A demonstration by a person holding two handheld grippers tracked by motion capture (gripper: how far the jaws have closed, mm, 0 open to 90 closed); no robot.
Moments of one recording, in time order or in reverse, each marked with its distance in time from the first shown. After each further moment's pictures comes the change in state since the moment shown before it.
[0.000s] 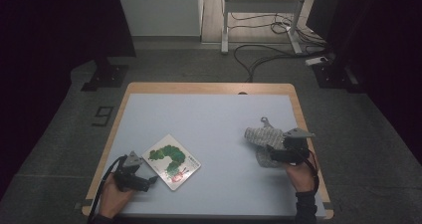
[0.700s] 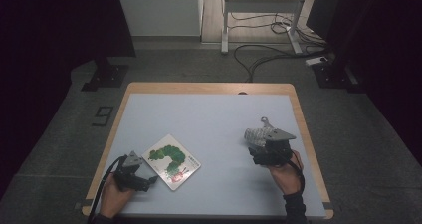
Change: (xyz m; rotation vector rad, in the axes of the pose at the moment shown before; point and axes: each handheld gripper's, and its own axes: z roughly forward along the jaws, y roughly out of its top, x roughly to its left) left arm 0.000 0.000 0.000 0.000 -0.001 -0.003; right arm 0.050 0.017 0.006 -0.041 0.102 -0.117
